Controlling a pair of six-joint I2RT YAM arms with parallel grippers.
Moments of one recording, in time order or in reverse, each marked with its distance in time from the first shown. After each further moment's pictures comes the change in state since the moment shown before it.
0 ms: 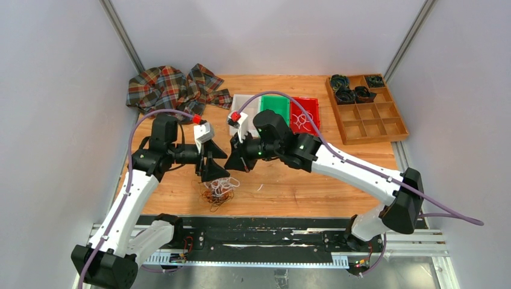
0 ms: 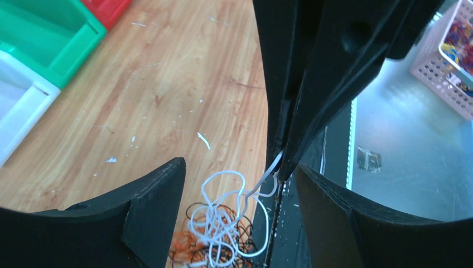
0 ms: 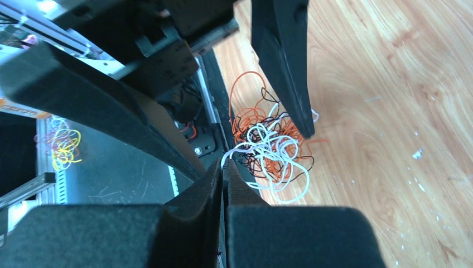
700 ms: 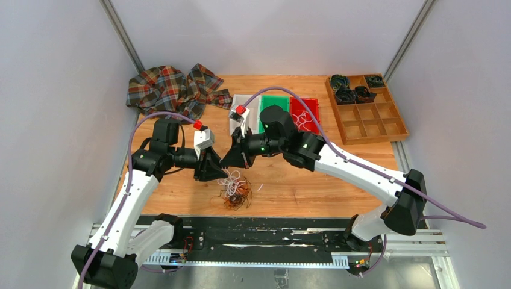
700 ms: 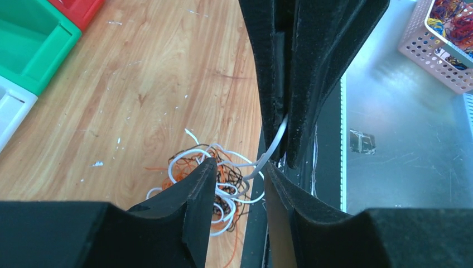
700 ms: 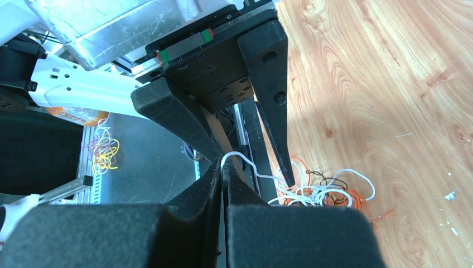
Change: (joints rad) left arm 0.000 0.000 0.000 -0.143 0.078 0.185; right arm -0.035 -0.026 -0.023 0.154 -0.148 0.064
